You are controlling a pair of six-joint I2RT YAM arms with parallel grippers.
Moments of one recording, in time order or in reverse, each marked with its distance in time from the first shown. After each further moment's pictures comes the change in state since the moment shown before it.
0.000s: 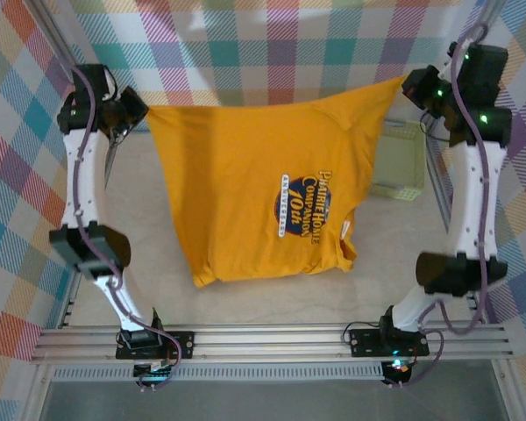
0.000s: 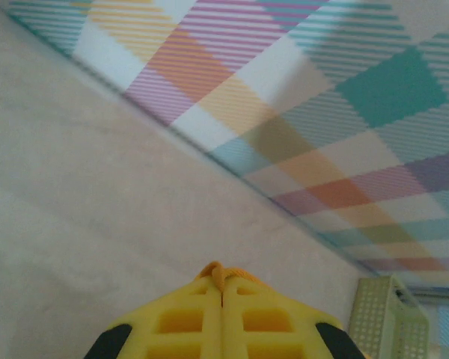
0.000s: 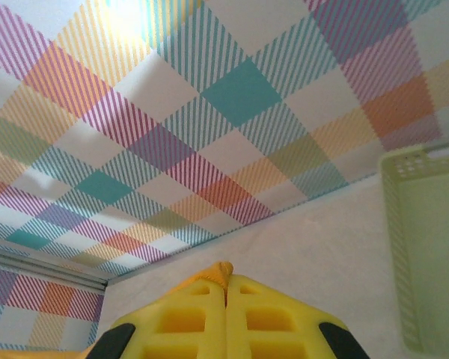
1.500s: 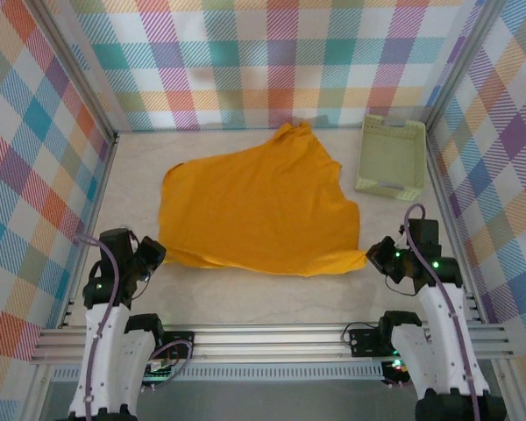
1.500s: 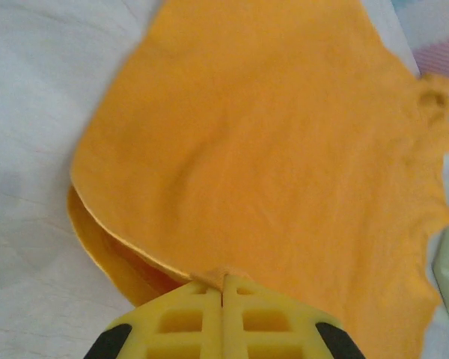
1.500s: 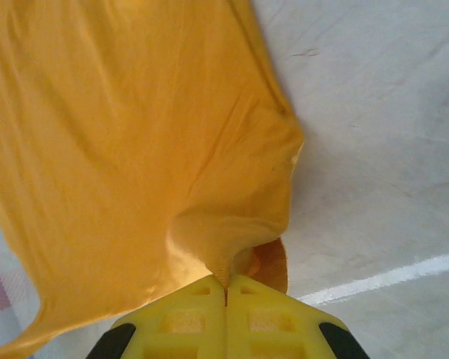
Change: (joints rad) left arm -0.014 -1.366 -1.728 0.200 -0.074 -0.156; right arm 0.061 -1.044 -1.609 -0.078 0.038 0.178
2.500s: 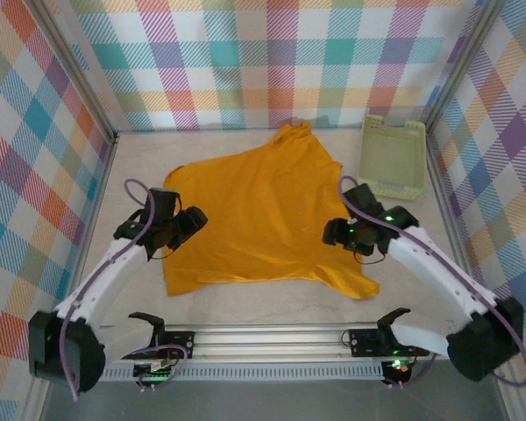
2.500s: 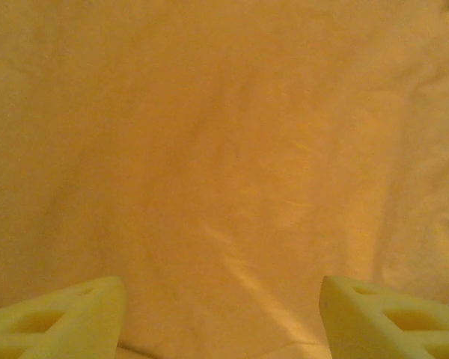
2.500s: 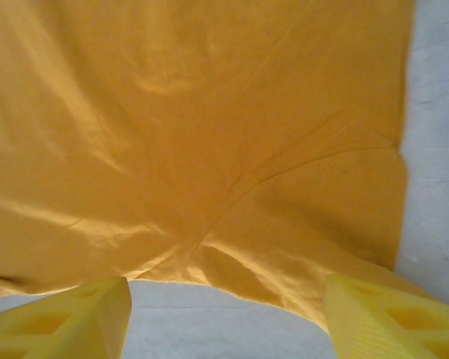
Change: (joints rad) left arm -0.371 0.596 0.253 0.175 -0.116 -0.068; right arm 0.562 0.497 0.305 0.023 0.349 -0.049
